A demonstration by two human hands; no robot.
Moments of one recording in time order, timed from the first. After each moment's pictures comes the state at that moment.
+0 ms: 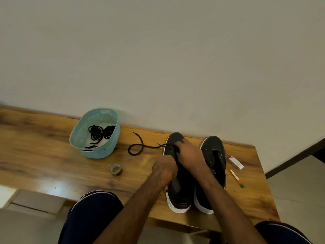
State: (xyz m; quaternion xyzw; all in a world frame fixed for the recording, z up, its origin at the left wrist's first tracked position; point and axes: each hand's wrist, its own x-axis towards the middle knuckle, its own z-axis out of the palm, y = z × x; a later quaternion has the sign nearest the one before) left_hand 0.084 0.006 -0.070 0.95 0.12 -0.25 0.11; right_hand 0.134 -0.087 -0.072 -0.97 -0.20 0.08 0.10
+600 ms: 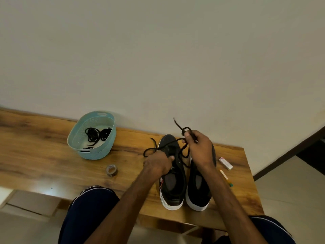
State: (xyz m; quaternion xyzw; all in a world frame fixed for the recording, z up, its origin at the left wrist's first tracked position) left_hand 0.076 0.019 -0.046 0.96 0.13 -0.17 0.20; right_hand 0.108 -0.121 -0.016 -0.85 -0.02 -0.06 0.52
